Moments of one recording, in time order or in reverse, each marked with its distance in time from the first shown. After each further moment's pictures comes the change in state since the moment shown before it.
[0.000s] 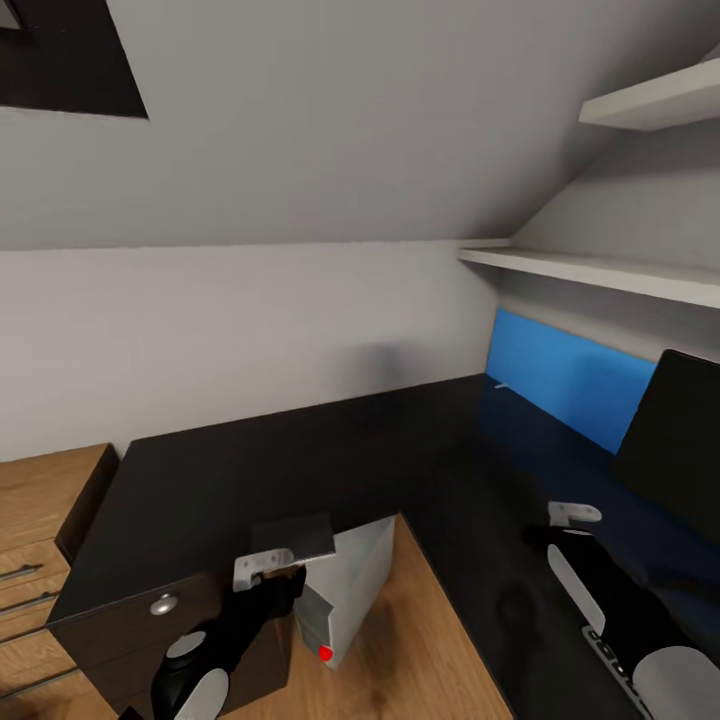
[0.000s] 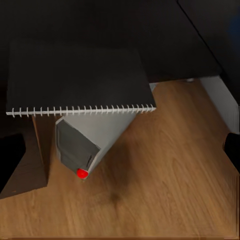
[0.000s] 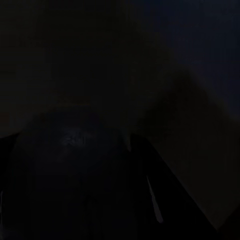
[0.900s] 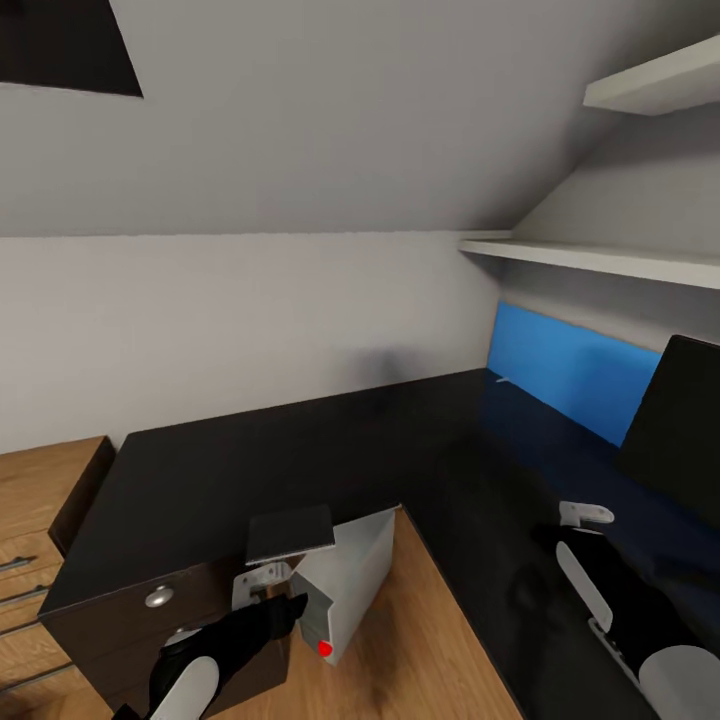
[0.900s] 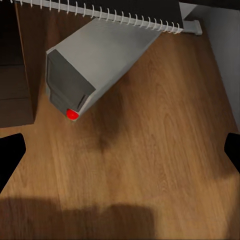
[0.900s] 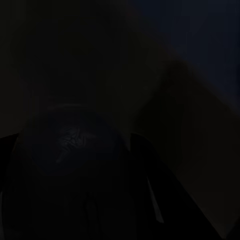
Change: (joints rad) left arm 0.000 0.005 0.024 0.001 0.274 0.137 0.119; right arm -0.001 -0.008 -0.048 0.004 0.001 0.002 -0.006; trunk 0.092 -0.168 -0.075
